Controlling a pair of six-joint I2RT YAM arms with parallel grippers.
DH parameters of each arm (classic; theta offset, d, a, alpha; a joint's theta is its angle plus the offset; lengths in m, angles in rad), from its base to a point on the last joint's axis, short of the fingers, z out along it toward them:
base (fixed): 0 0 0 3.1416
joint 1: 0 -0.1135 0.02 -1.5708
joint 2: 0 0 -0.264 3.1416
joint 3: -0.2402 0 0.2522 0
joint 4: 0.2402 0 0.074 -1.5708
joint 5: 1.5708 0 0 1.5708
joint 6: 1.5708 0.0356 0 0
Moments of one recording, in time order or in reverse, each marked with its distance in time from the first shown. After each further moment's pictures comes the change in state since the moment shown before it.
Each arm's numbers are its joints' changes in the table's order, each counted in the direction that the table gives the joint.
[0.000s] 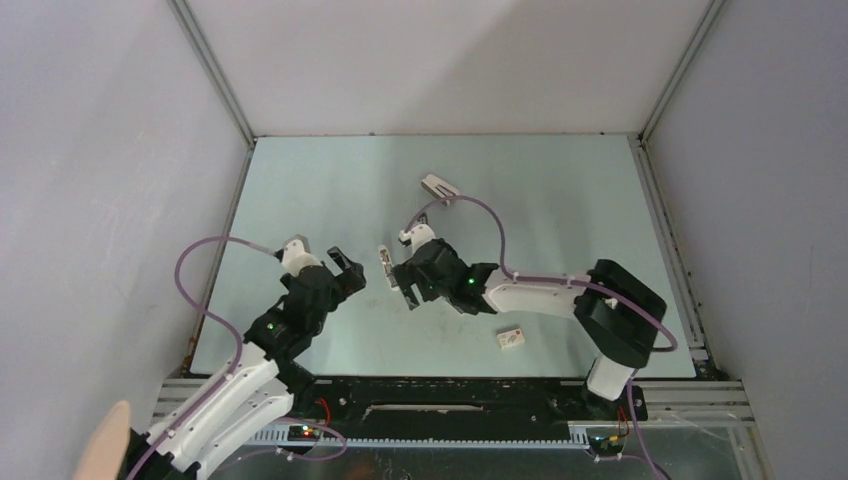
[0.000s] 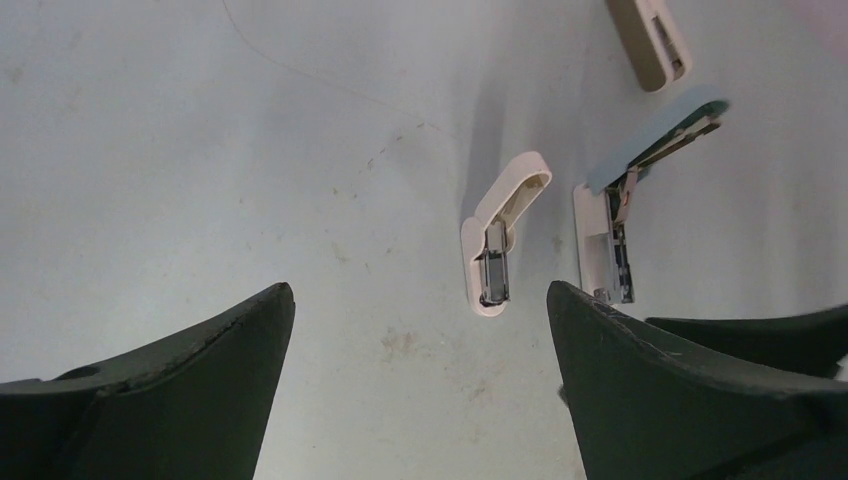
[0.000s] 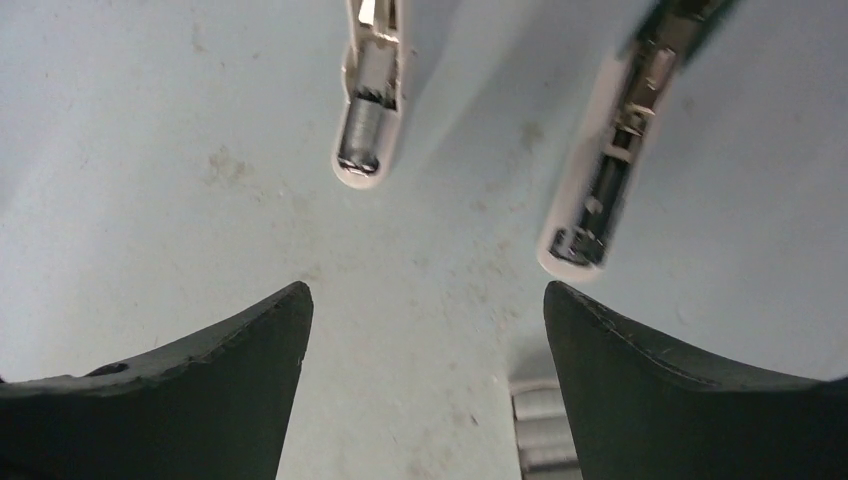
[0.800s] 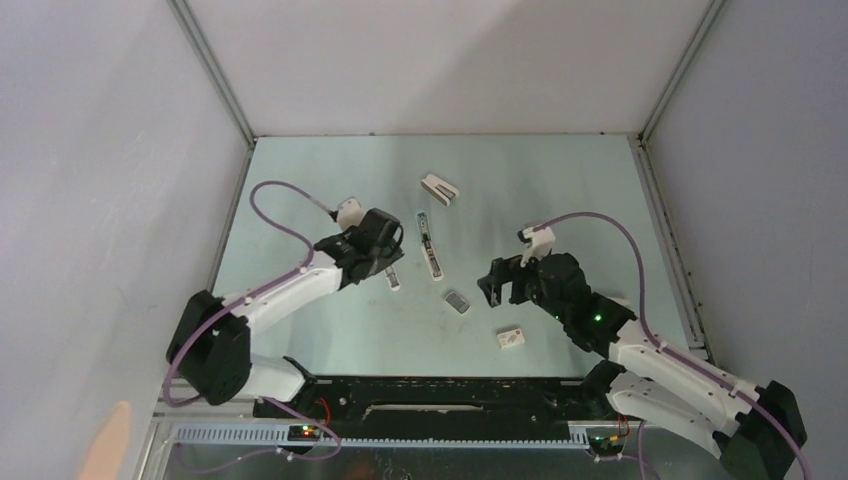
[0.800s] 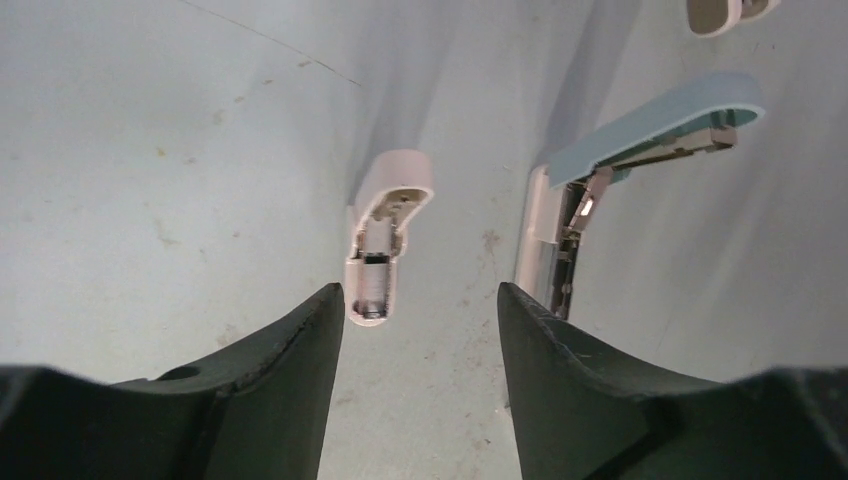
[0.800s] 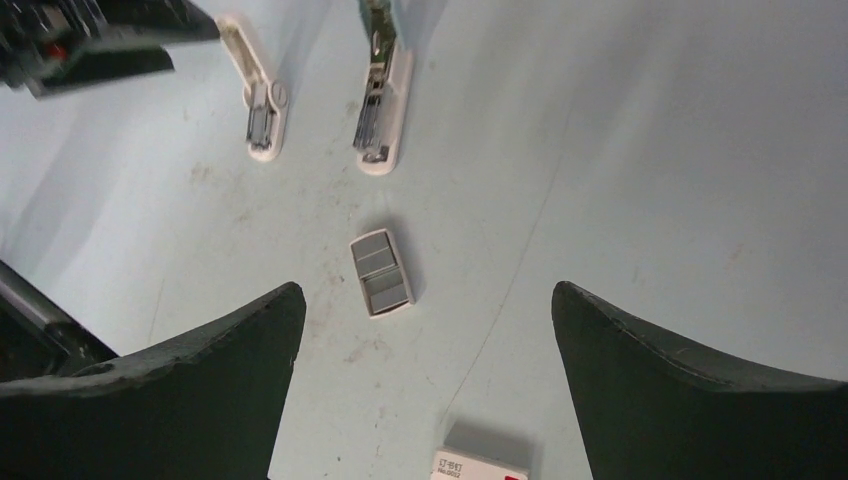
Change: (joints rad) left arm 0.097 -0.758 -0.511 0.146 0.039 -0.258; right arm 0.302 0.879 0.490 0.079 -0.109 0.058
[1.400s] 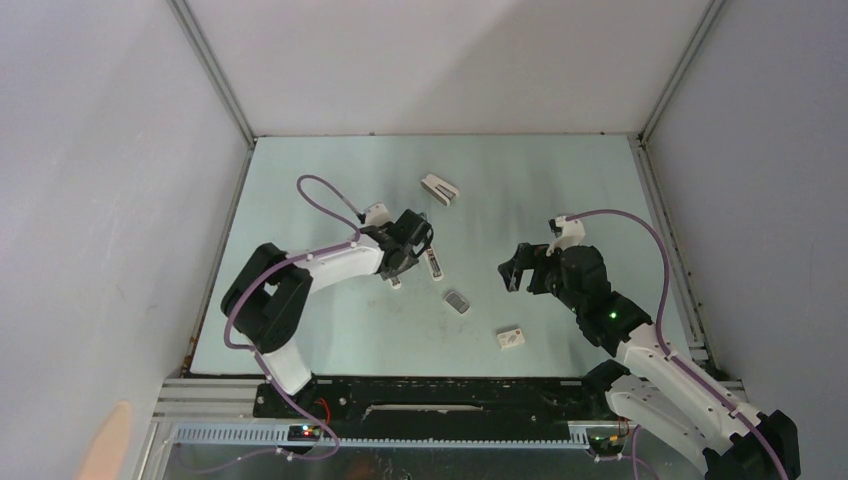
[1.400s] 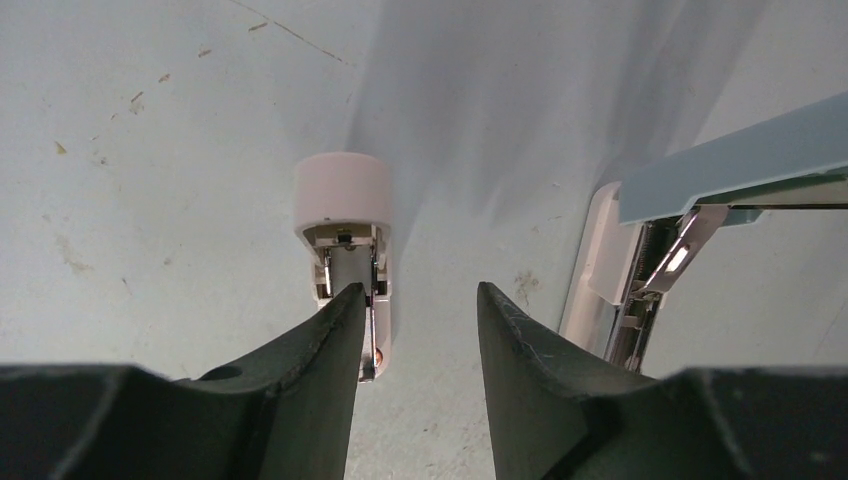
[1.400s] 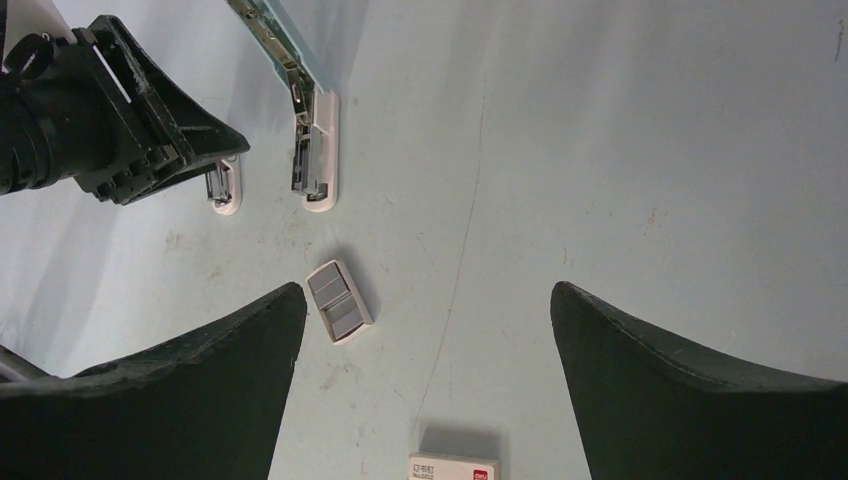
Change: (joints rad) left arm 0.033 -0.305 -0.107 -0.005 -0.053 -0.043; right arm 0.167 0.039 0.000 0.059 -0.043 0.071
